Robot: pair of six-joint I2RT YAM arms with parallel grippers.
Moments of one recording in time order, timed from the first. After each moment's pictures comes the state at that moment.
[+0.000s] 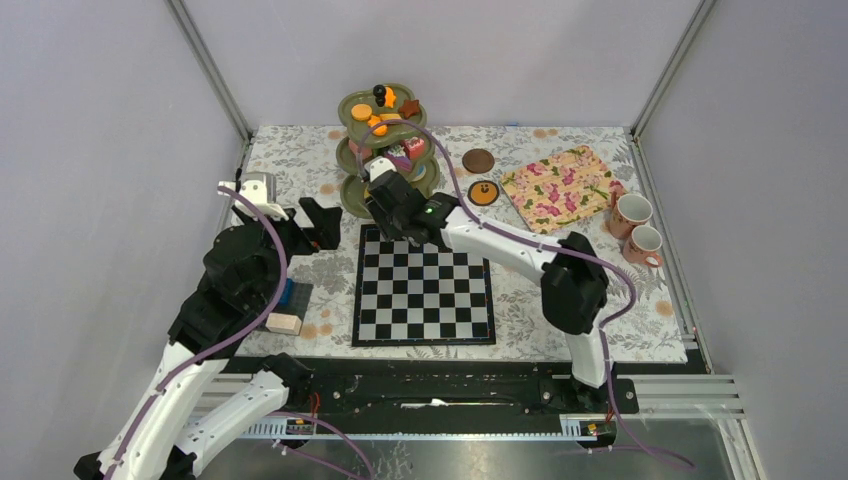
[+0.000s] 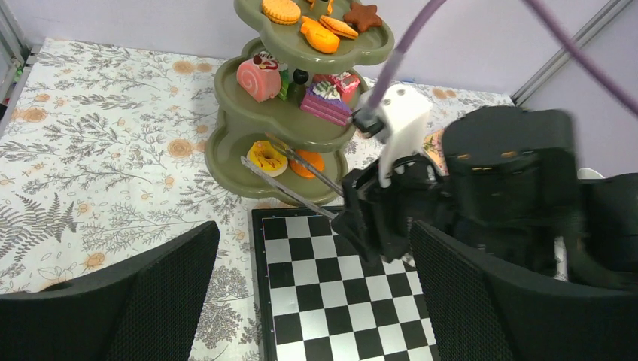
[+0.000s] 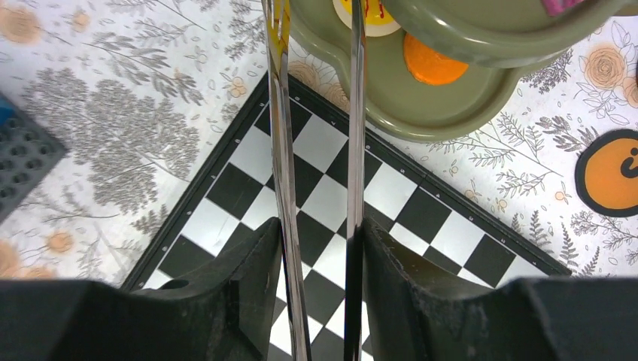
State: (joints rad) left arm -0.56 0.65 1.04 -0.52 -0.34 -0.33; right arm 0.96 2.03 1.77 -0.50 0.30 0.18
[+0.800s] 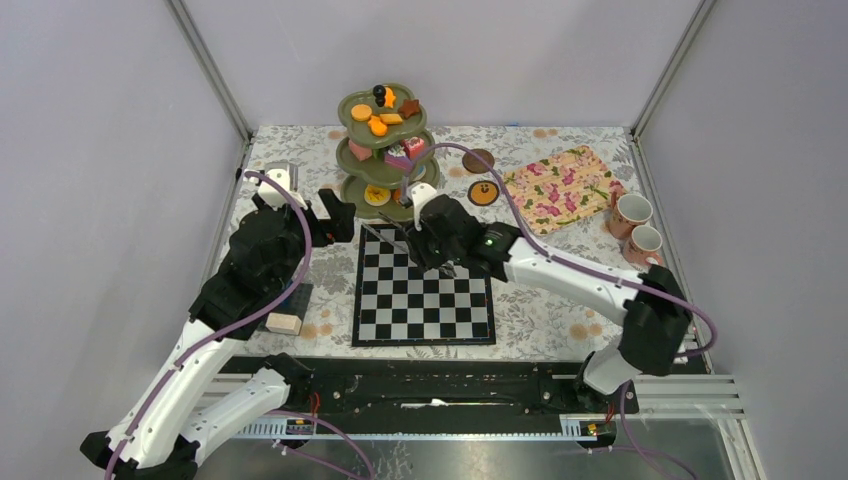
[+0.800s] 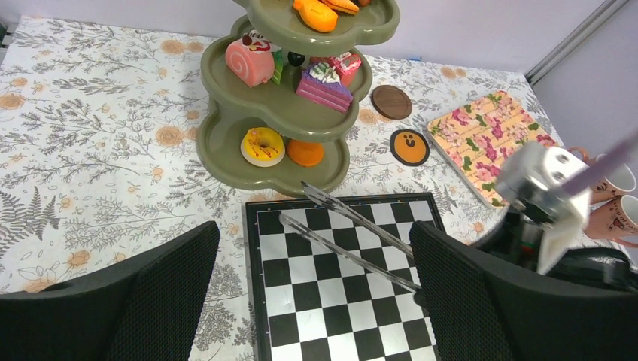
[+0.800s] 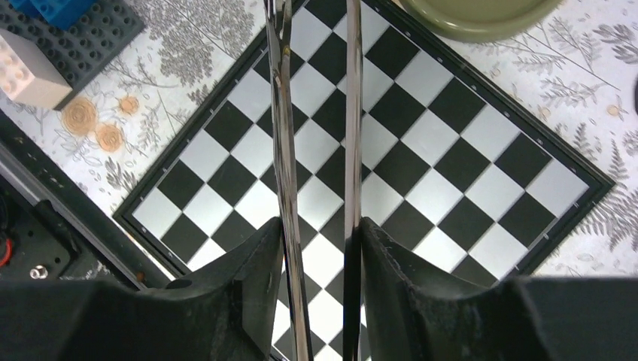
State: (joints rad) left arm -0.56 0.74 1.02 -0.47 -0.33 -0.34; right arm 0.96 1.60 1.29 -0.41 0.10 0.22
